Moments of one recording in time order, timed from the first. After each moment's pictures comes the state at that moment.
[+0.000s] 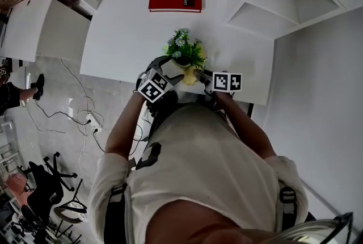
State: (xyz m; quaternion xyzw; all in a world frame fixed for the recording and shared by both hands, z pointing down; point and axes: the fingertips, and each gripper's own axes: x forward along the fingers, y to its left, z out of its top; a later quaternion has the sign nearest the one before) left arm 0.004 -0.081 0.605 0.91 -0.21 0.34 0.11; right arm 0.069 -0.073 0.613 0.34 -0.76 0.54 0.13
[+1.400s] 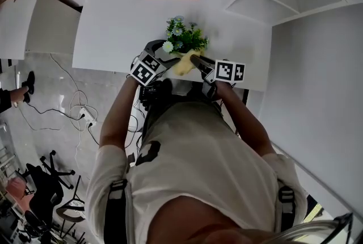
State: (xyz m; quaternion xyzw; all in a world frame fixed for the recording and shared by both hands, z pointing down) left arm -0.011 -0.104 0.609 0.92 -0.20 0.30 0.14; right arm 0.053 -0.079 0.587 0.35 -0.75 0.55 0.06
